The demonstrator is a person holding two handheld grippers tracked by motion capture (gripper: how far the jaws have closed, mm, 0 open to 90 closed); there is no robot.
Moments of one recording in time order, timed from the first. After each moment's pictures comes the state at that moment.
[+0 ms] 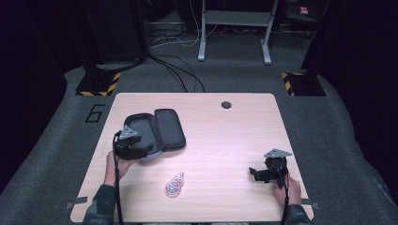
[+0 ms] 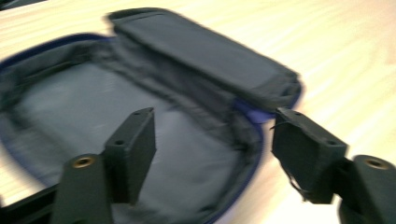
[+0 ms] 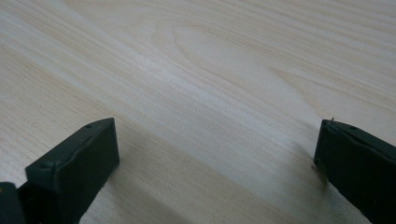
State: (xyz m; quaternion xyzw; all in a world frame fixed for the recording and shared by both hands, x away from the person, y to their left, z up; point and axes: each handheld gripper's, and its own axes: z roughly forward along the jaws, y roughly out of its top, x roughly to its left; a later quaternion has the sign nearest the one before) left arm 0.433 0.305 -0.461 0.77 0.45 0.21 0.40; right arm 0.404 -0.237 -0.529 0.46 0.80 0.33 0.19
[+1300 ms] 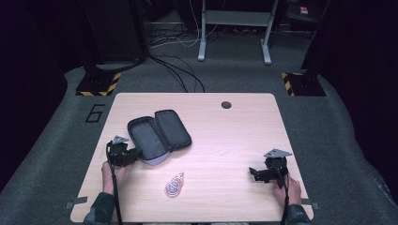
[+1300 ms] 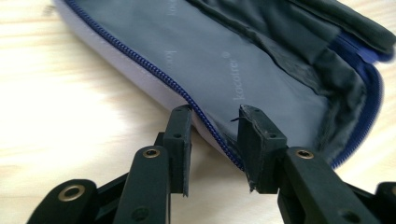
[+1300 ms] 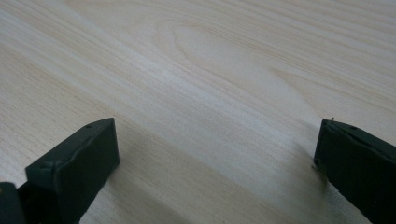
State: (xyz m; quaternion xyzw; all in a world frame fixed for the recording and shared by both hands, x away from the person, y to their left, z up) left arm 0.421 0.315 -0.500 0.73 0.55 0.15 0.37; right arm 0.404 -0.237 -0.529 0.46 0.80 0.34 0.19
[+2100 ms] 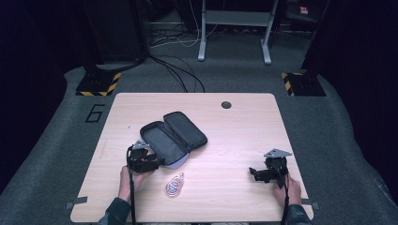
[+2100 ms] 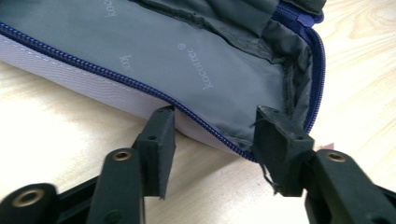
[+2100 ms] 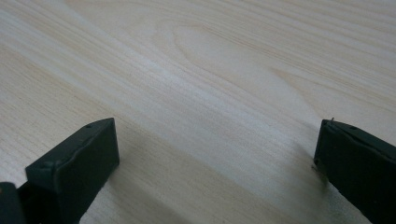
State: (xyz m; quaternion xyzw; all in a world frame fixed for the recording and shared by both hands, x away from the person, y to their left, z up) left arm 0.406 0.254 -0.499 0.76 0.50 0.10 0.40; right arm 0.404 -0.237 -0.529 0.46 0.80 0.34 0.19
